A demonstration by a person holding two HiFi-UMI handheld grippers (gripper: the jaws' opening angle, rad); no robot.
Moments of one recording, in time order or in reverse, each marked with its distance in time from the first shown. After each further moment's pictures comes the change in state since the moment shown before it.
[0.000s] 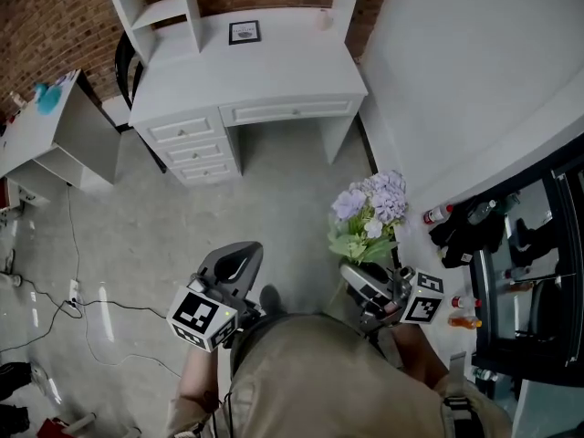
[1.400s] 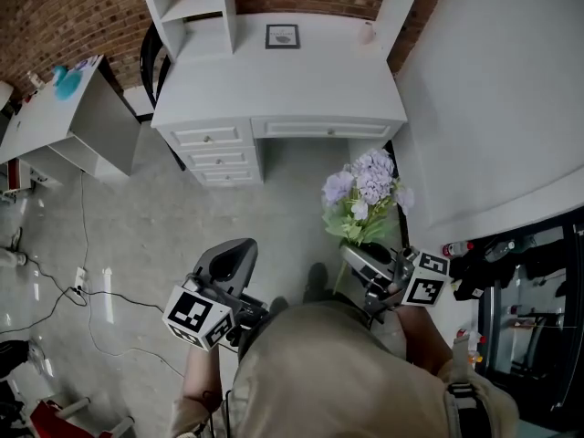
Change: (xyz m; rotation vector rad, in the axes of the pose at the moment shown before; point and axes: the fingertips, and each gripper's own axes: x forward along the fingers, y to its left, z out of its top) left arm 0.004 0.111 0.021 -0.074 -0.048 0.151; right arm 0.116 -0.071 0.045 -0.074 0.165 0.039
